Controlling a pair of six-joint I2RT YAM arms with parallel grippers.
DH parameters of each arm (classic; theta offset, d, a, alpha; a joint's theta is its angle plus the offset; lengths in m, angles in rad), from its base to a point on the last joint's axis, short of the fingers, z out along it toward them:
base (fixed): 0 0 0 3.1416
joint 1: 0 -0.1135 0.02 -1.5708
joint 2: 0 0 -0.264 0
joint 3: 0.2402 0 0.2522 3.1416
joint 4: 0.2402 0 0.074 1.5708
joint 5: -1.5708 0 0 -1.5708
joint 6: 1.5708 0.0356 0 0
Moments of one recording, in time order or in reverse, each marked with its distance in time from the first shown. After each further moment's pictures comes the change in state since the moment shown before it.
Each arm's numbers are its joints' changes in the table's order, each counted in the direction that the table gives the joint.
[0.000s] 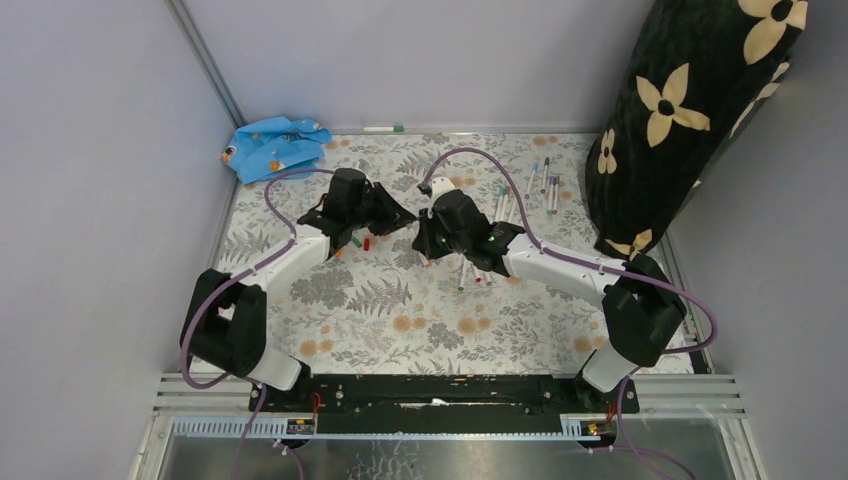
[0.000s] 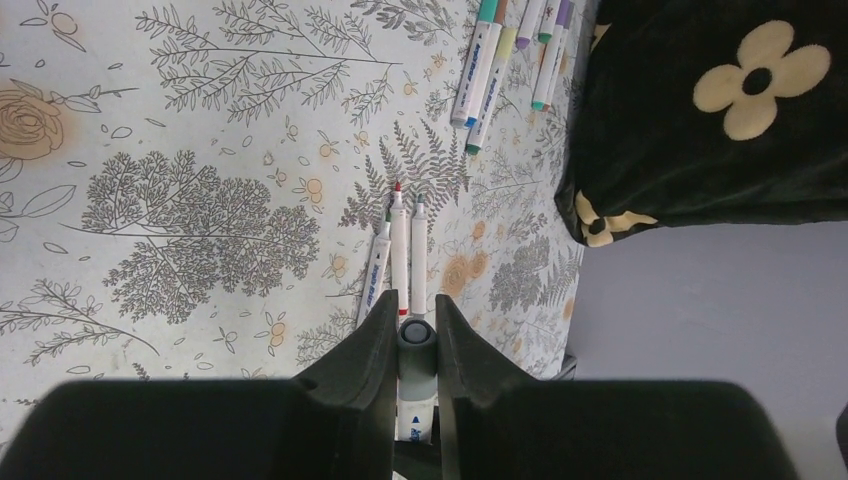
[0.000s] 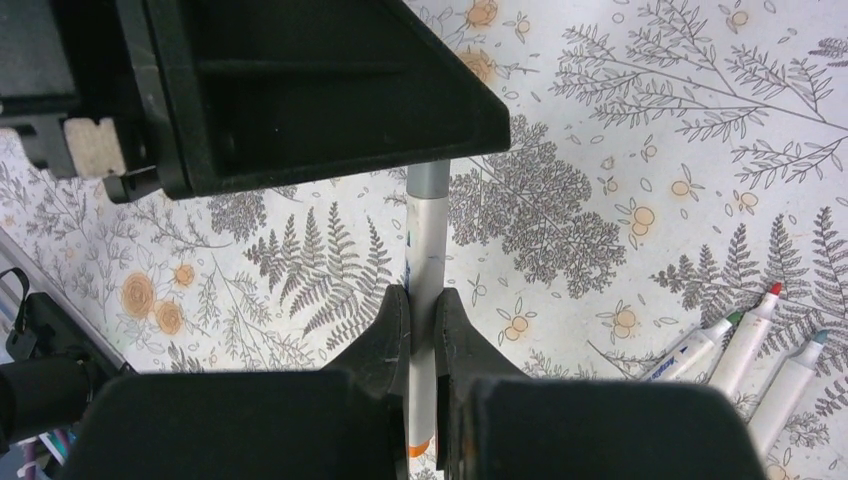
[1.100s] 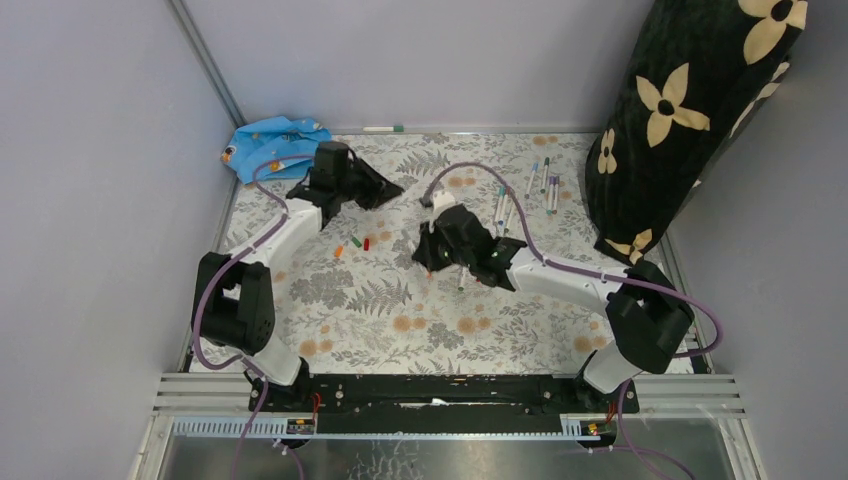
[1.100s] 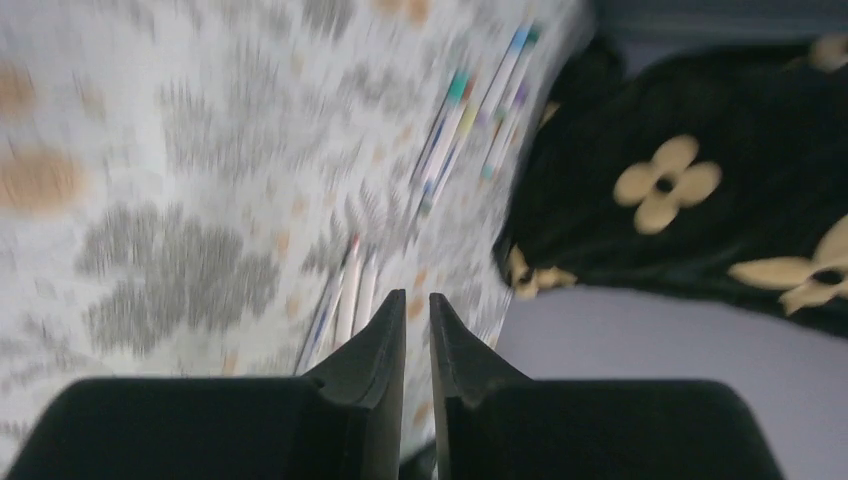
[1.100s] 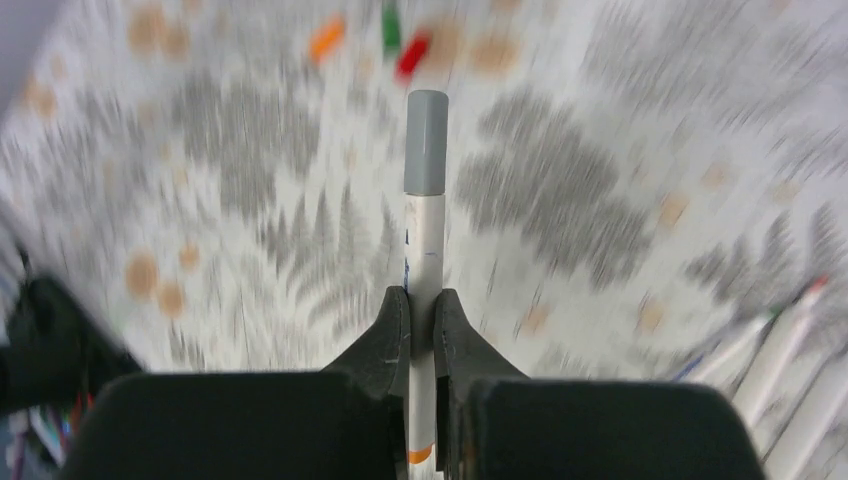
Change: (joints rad) left arm -0.109 -0.117 0.181 0.134 -0.120 -0.126; right arm -0.006 0.028 -0.111 -0.206 -0.033 0.000
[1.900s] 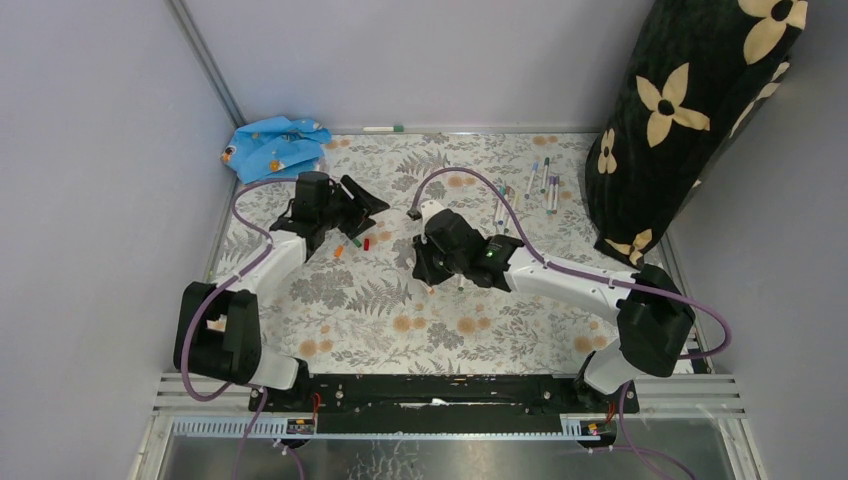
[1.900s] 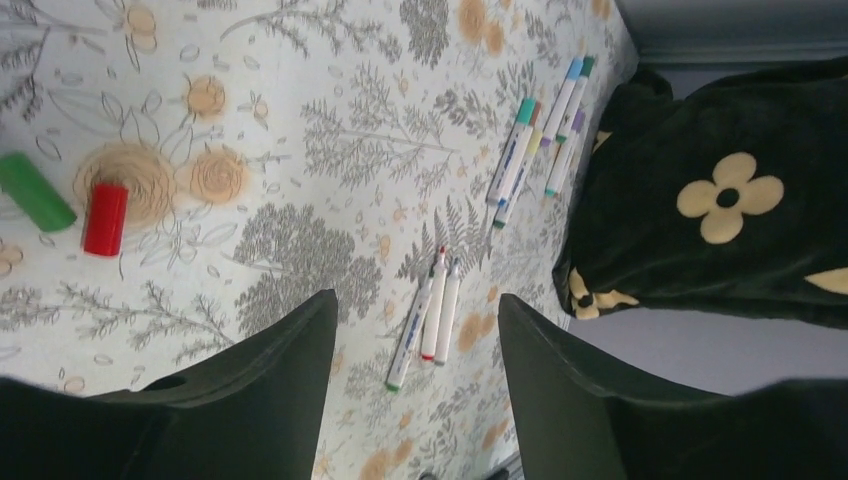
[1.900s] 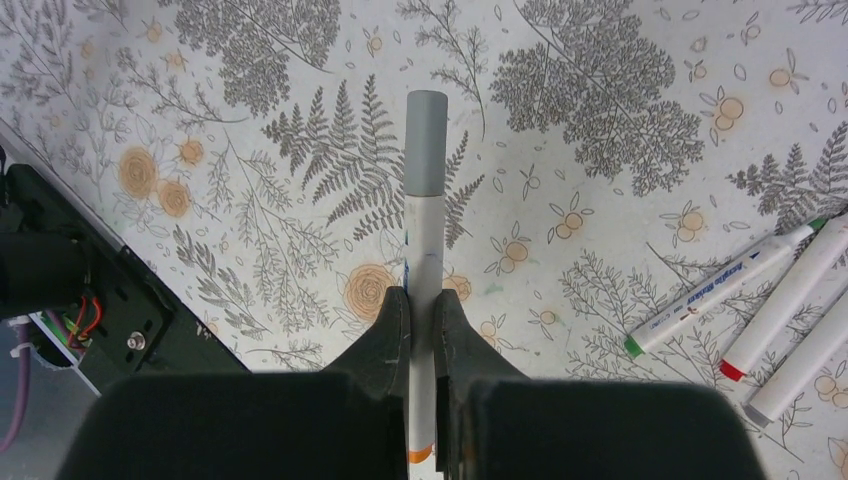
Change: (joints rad) left arm -0.080 0.150 -0.235 -0.150 0.076 0.108; right arm -0.090 0.035 0.072 0.351 0.039 -0.009
